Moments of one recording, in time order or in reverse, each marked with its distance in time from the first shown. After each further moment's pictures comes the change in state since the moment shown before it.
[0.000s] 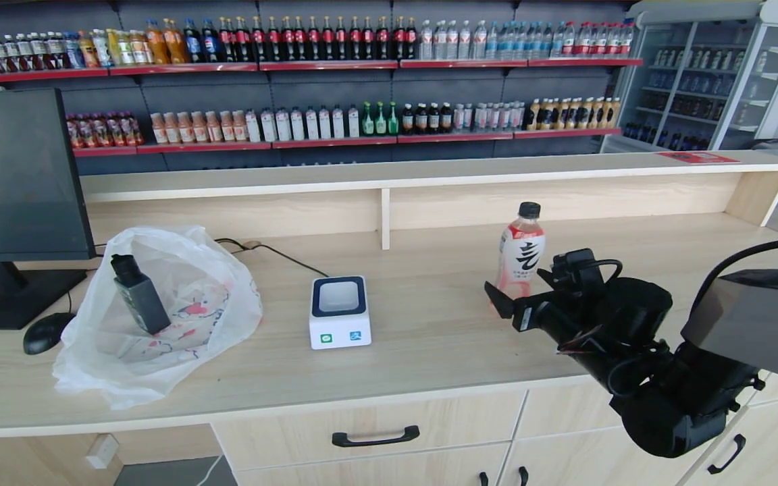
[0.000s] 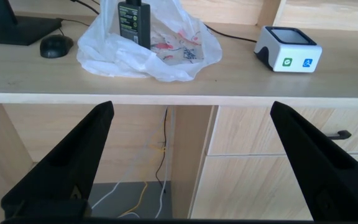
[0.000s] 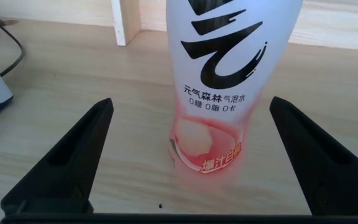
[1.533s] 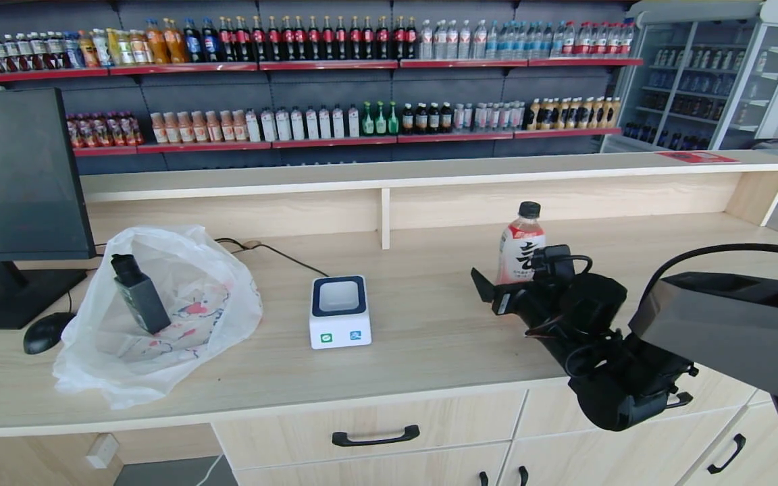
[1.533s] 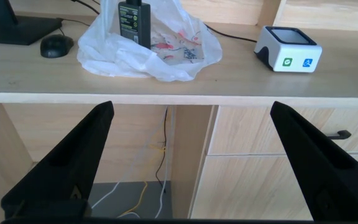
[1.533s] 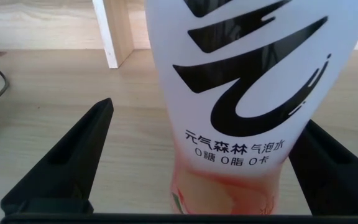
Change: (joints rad) left arm 0.000 0.000 0.000 0.000 0.000 0.000; right arm 0.010 0.151 -0.218 0.000 -0.059 0.064
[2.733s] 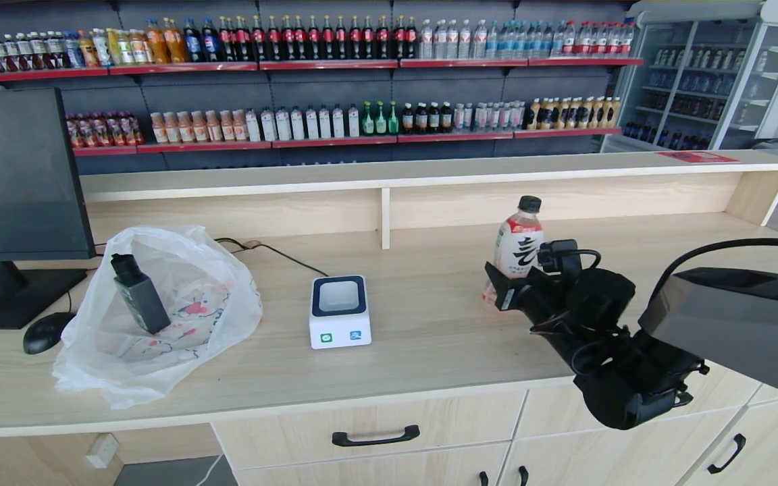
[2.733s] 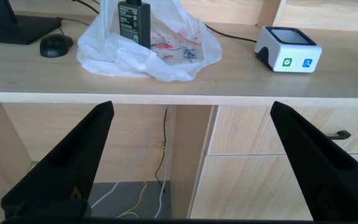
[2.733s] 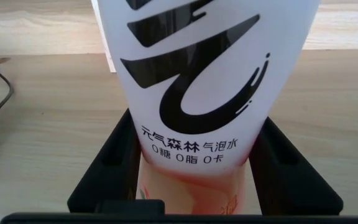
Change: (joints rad) left arm 0.000 0.000 0.000 0.000 0.000 -0.003; right arm -0.002 -0.042 0.020 0.002 0.000 0.018
